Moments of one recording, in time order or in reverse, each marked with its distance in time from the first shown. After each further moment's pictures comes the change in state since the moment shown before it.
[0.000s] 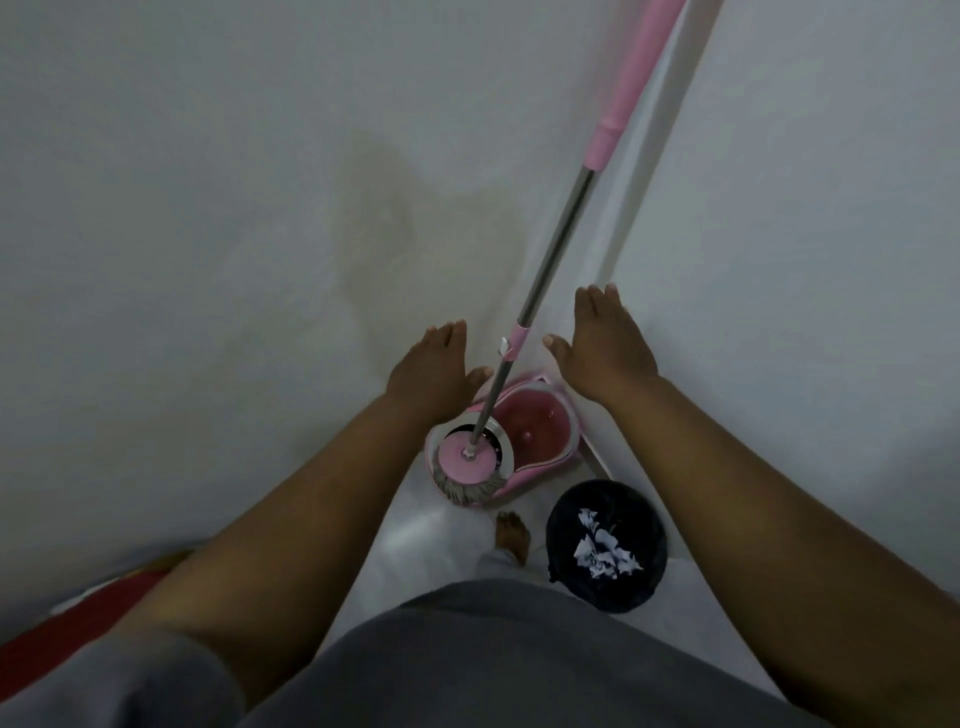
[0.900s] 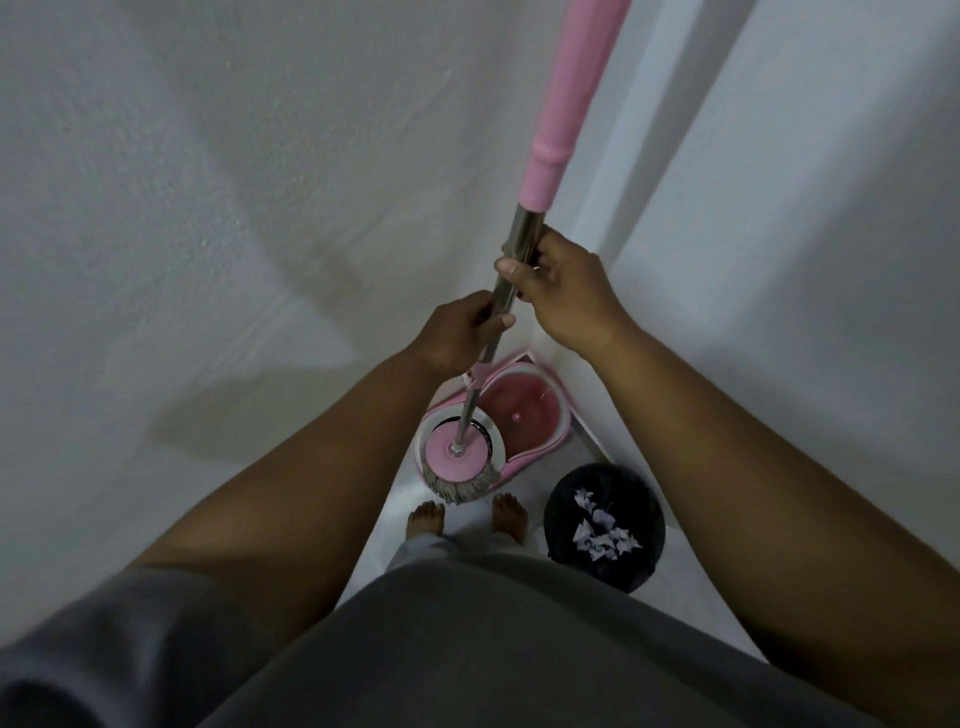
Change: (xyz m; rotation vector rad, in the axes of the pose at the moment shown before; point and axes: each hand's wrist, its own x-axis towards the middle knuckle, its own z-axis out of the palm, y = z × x) left_hand 0.138 0.031 -0.011 -0.549 -0.167 0.101; right_hand 0.103 -0.017 -0.035 0.845 0.028 0.038
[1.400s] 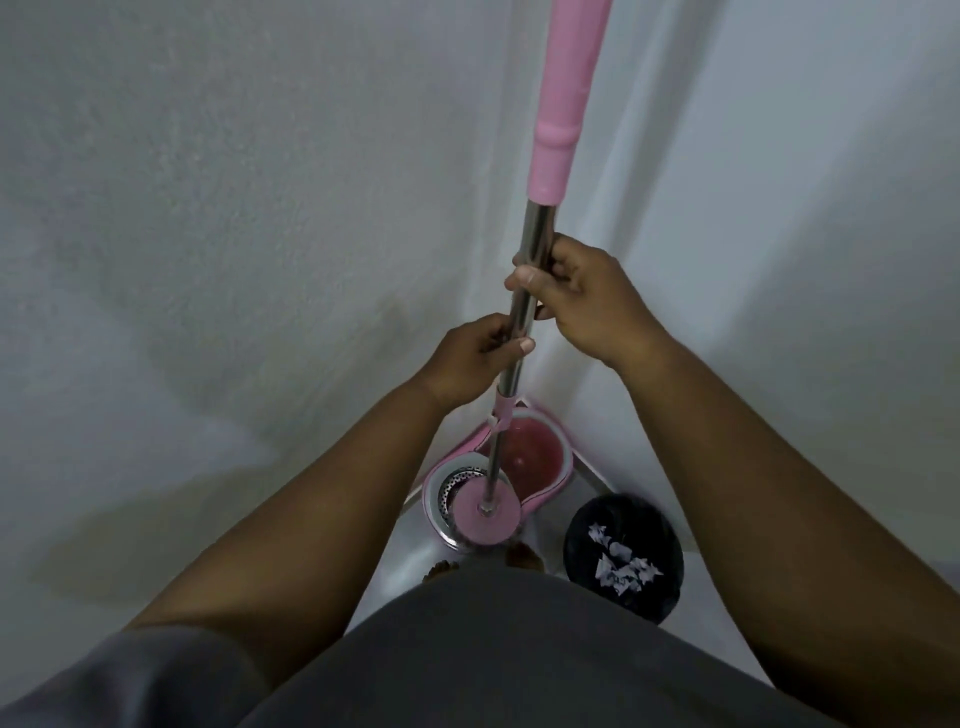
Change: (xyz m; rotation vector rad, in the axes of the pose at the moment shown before) left_hand -0.043 0.016 -0.054 -0.227 -0.054 0.202; right_hand -0.042 -0.083 0.001 0.016 0.110 -0.083
